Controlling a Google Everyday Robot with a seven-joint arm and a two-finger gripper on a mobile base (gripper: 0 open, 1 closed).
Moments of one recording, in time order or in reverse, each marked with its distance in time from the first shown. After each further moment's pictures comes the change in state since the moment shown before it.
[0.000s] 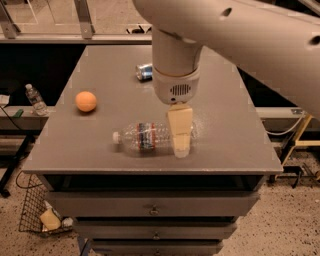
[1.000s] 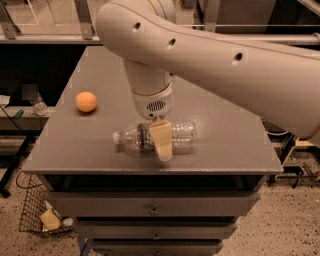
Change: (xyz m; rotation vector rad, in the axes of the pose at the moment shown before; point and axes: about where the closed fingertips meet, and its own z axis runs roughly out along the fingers) arm -0.029 -0.007 0.049 -0.093 0.106 -0.038
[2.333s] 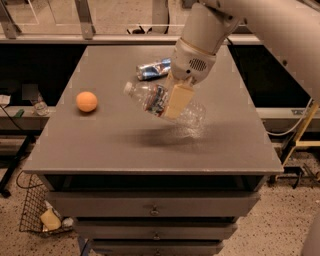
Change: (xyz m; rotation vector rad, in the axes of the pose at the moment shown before) arm 0.036 -0.031 -0.053 -0.066 -0.504 0.120
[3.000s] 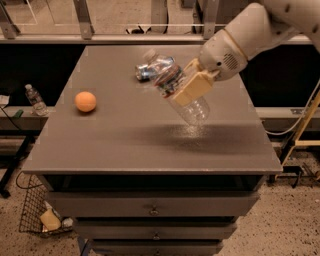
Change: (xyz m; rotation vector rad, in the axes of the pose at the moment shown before) arm 0.002 0.001 -0.041 0.051 -0.440 0.105
